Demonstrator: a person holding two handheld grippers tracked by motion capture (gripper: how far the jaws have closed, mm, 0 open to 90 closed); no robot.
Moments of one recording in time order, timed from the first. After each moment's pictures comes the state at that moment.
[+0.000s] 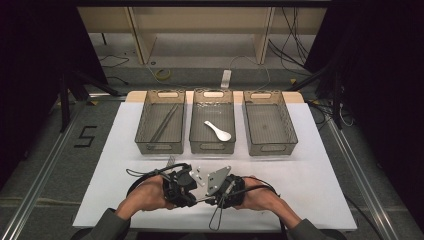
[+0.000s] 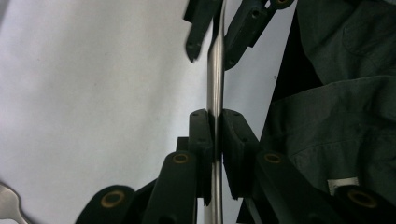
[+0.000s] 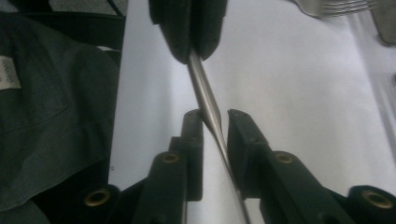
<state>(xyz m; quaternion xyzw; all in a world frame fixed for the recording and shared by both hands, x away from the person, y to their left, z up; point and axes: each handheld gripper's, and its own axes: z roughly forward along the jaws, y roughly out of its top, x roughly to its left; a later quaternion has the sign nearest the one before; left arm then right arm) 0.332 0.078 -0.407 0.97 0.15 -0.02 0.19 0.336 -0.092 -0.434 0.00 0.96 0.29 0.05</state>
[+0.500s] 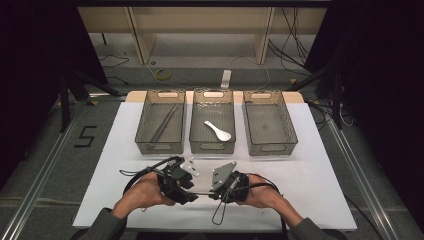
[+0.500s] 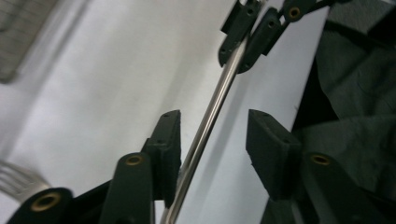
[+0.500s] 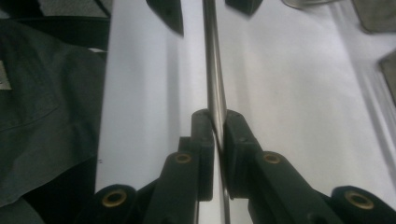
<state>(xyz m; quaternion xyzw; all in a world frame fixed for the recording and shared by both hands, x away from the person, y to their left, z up) 0.343 0.096 -0.396 0.95 0.20 0.02 0.26 0.346 -0.104 -0.433 0.03 0.95 0.29 0.05</state>
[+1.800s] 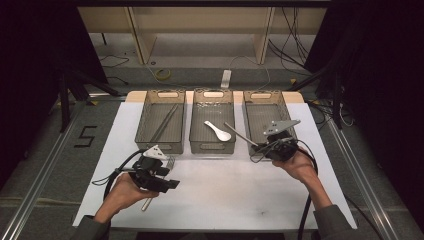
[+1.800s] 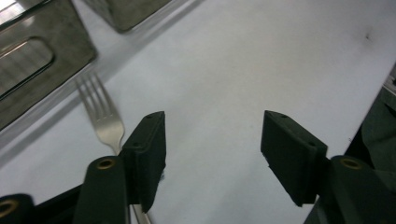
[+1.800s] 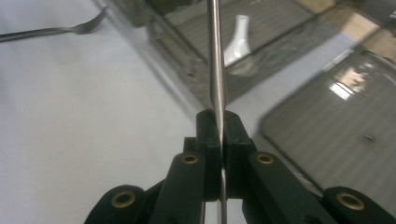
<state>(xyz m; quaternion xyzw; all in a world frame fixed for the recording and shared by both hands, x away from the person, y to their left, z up) 0.354 0.167 -0.409 0.87 0.36 0.05 0.33 0.422 -0.228 -0.389 0.29 0.88 0.36 0.14</state>
